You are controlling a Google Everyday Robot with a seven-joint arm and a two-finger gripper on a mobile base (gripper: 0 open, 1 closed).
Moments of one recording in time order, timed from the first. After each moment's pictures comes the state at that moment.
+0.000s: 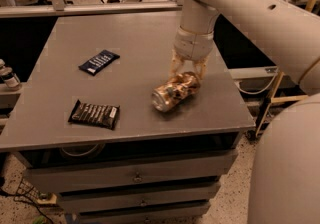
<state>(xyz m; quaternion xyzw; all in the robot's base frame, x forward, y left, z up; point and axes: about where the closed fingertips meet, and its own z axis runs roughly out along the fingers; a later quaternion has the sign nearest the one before) 0.581 -0.070 0.824 -0.99 0.06 0.07 0.05</state>
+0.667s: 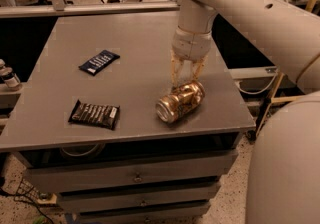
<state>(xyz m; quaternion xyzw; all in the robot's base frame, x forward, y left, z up) 0.581 -0.072 0.825 -0.99 0.06 0.07 0.05</state>
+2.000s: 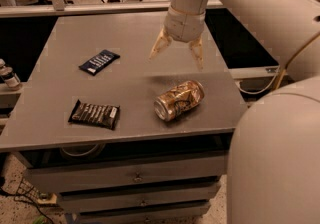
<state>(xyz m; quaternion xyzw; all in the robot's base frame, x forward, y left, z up) 0.611 -0.046 0.867 -0.99 0.07 0.02 0.07</state>
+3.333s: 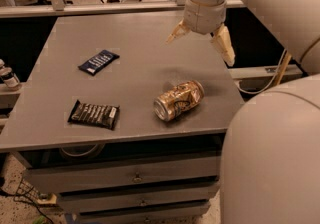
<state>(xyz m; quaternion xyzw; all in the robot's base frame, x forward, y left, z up) 0.622 -0.105 0.885 -0.96 0.27 -0.01 0.01</state>
